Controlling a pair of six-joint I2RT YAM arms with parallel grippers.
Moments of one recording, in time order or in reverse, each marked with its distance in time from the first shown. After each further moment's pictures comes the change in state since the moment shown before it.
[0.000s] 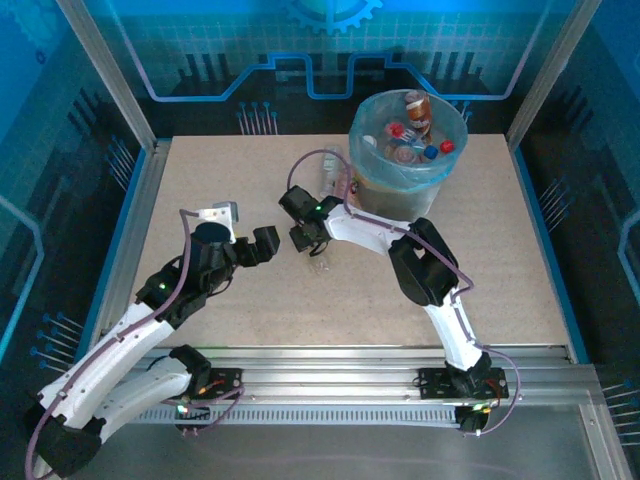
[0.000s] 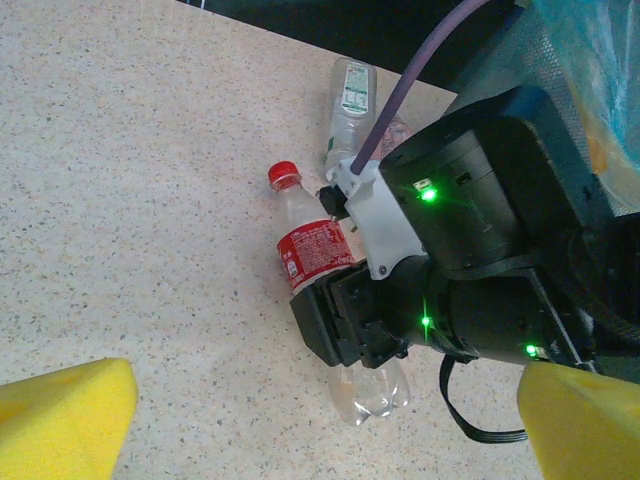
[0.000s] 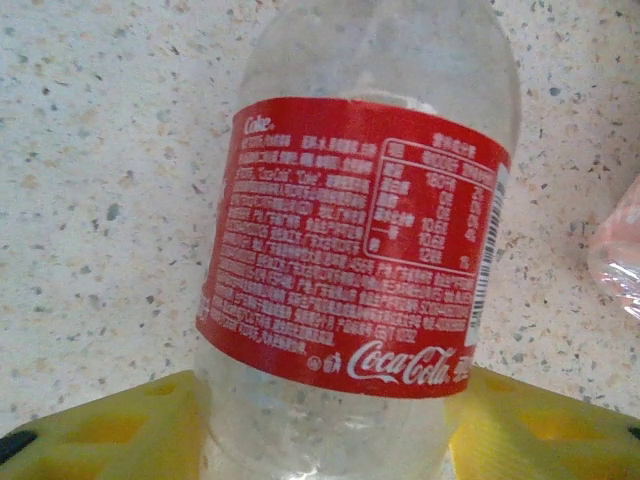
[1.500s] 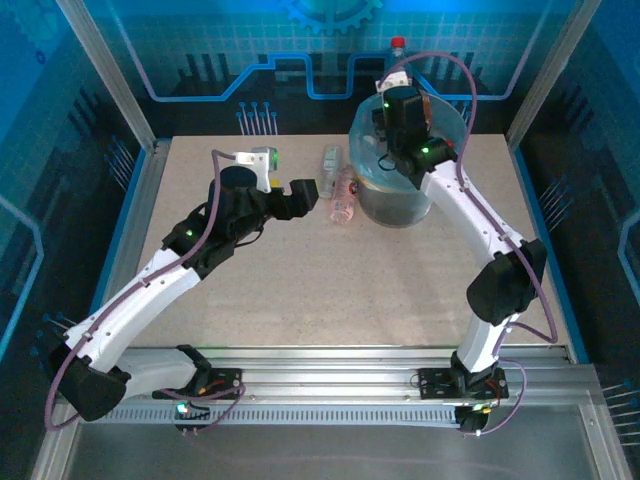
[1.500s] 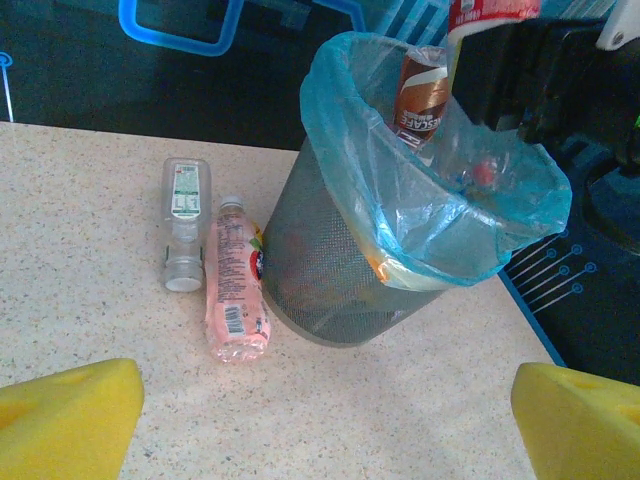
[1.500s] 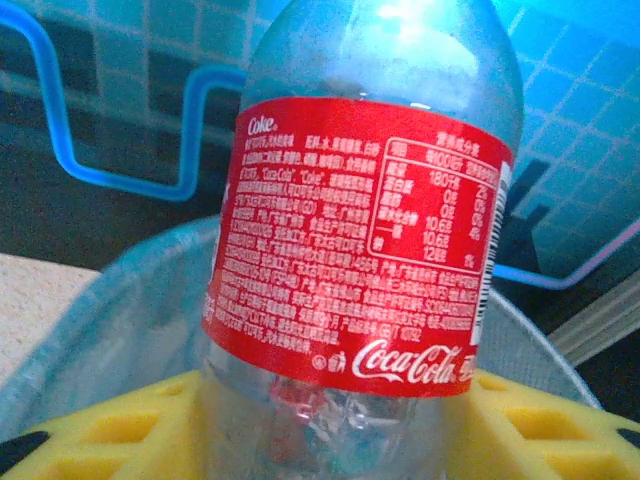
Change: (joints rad) left arm -0.051 0.365 0.412 0.113 0.132 0.090; right arm -0.381 -0.420 0.051 0.328 0.310 -0.425
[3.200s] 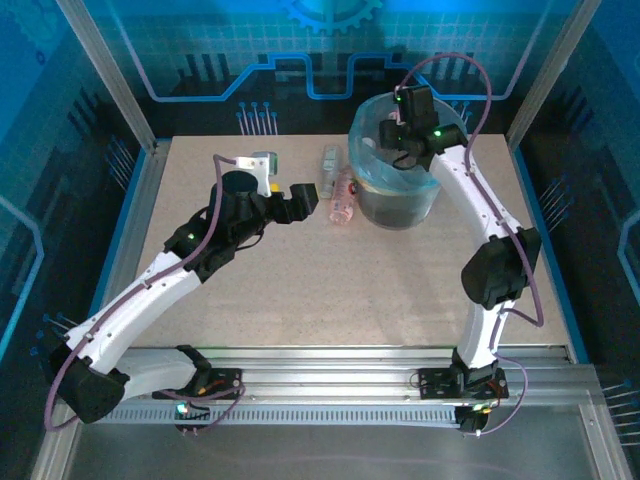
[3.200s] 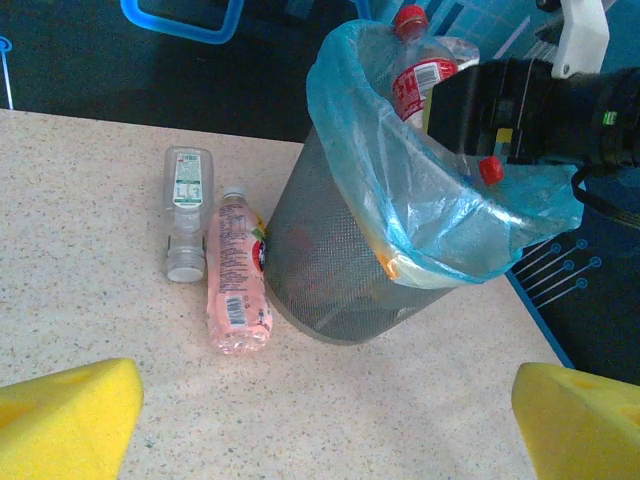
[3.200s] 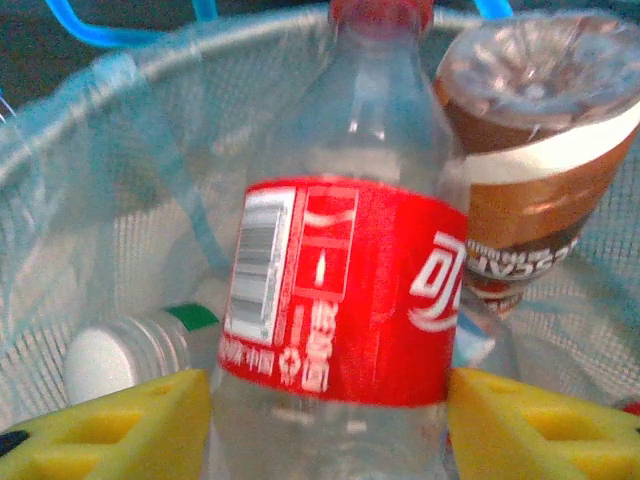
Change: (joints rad) left arm -0.002 -0.012 -0.045 0.027 0.000 -0.009; right arm -0.109 0.111 0.145 -0.360 -0.290 0.269
